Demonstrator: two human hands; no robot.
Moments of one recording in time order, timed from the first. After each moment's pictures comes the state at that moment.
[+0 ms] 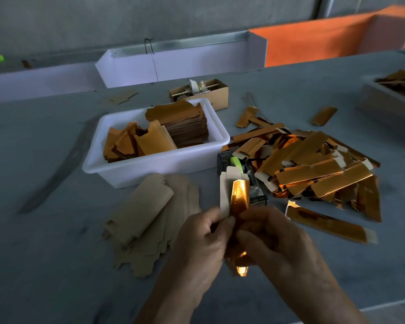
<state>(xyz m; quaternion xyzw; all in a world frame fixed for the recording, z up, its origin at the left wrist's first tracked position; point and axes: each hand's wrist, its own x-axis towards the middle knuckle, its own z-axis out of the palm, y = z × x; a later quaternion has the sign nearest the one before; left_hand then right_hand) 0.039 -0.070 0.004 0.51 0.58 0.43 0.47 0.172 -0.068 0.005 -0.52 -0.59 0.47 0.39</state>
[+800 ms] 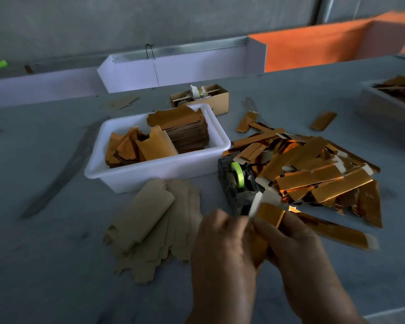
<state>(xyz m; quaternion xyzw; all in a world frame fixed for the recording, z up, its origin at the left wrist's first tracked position) 0.070 -0.076 -0.001 0.68 0.63 0.35 0.13 0.172 -0.053 -0.001 -0.56 -0.37 0.57 0.48</state>
